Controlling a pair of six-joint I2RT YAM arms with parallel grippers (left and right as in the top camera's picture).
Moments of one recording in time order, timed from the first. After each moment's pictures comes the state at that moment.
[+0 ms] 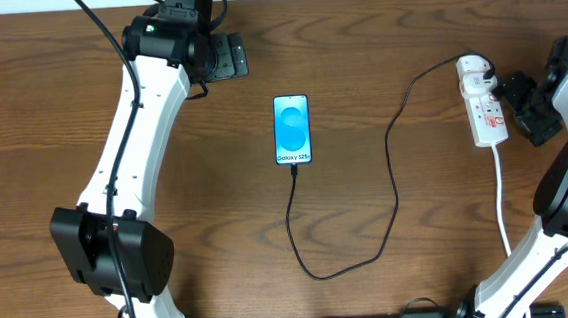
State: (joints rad) left arm -0.24 1.91 1.92 -1.09 -0.06 -0.36; right arm -0.44 2.11 1.50 -0.66 -0.02 0.61
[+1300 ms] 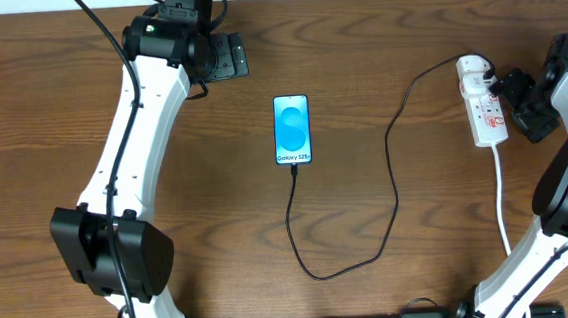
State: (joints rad) left arm -0.24 1.91 1.92 -1.09 -0.06 -0.36; right arm -0.43 2.11 1.51 -0.67 -0.05 0.61
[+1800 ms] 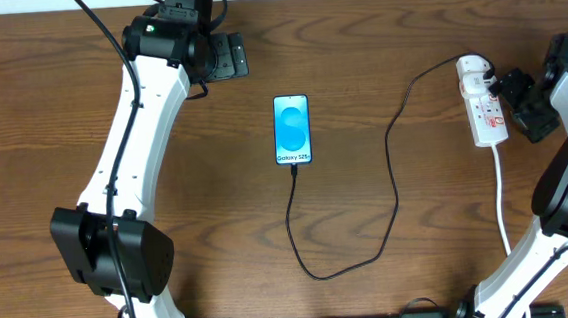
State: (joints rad) left arm -0.24 1.91 1.92 -1.09 -0.06 -0.36; right arm -0.42 2.11 1.51 -0.67 -0.04 0.61
